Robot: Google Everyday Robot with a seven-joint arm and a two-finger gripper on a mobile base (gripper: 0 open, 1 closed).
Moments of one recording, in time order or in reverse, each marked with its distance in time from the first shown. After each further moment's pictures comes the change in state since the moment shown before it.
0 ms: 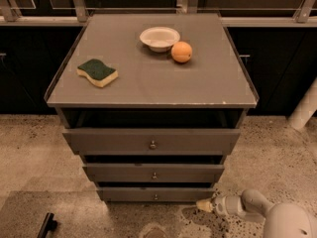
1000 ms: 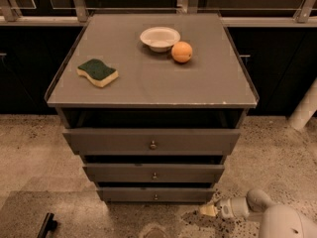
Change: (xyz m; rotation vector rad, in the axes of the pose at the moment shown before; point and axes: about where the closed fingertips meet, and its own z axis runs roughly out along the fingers) arm 0.018 0.018 -0.019 -0.171 0.058 0.055
